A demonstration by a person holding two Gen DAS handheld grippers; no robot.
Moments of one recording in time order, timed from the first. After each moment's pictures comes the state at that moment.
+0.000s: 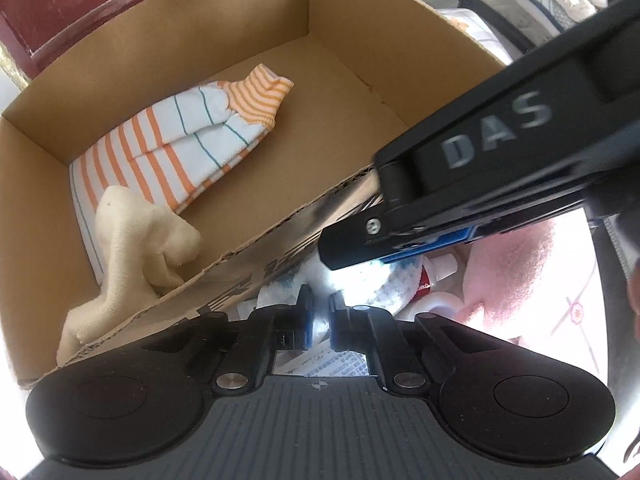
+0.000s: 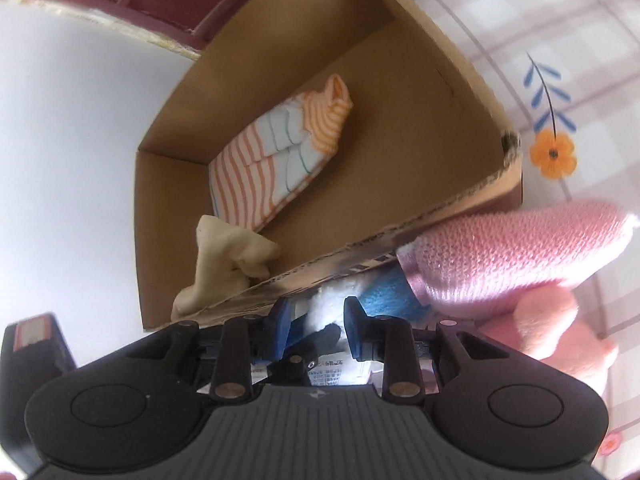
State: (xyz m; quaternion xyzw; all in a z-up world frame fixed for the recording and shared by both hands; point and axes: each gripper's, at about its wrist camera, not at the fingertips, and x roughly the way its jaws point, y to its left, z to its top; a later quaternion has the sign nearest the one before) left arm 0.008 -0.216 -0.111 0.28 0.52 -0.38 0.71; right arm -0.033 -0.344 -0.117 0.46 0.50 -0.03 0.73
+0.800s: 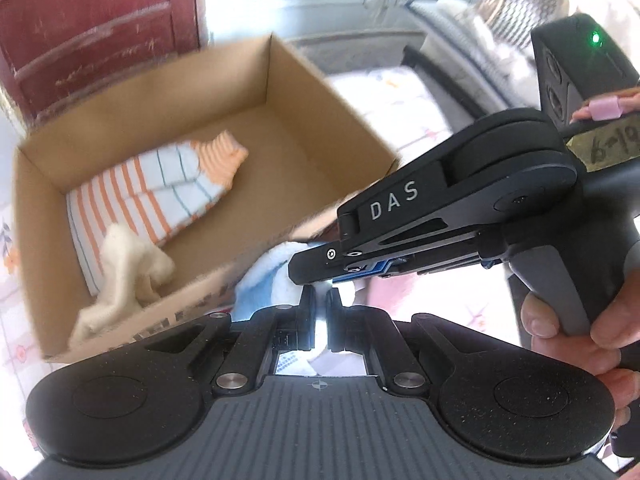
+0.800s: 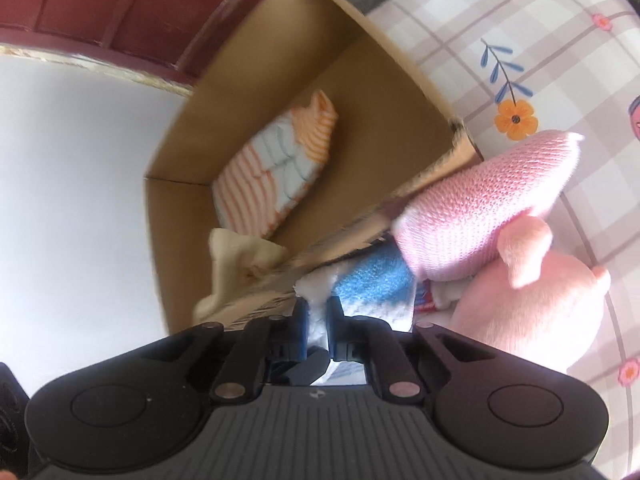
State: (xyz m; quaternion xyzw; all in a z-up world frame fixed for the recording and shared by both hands) left arm -0.024 -0.199 -0.027 0.21 0.49 -0.44 0.72; right arm -0.067 -0.338 -0.101 0.51 0.47 -0.07 0.72
